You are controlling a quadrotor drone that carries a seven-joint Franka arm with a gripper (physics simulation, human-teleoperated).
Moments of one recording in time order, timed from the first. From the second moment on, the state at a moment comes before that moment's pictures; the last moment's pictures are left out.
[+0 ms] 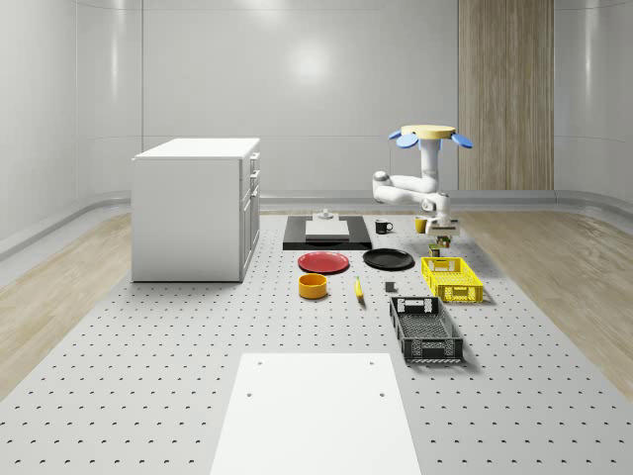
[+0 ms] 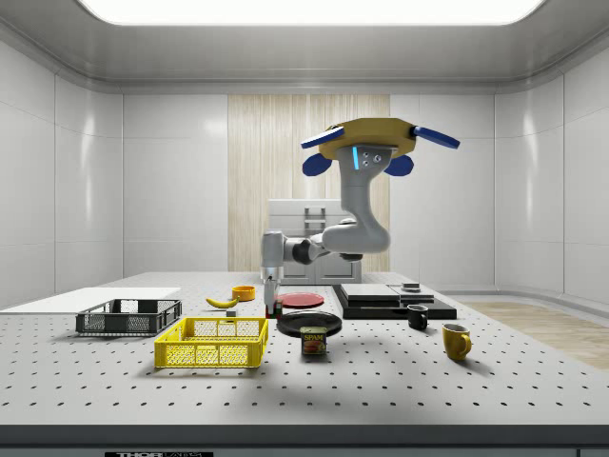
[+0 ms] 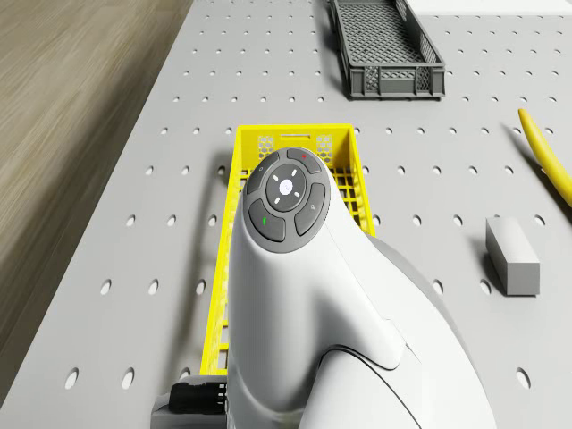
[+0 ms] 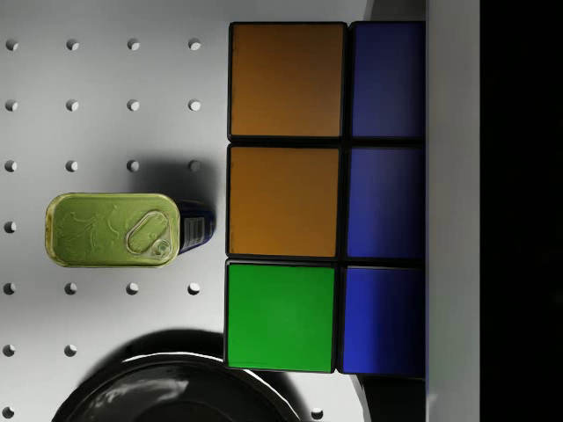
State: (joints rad) arm -1.20 -1.56 1.39 -2.85 -1.74 1.61 1.70
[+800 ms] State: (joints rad) arm -1.20 -1.57 1.39 -2.85 -1.74 1.63 1.70
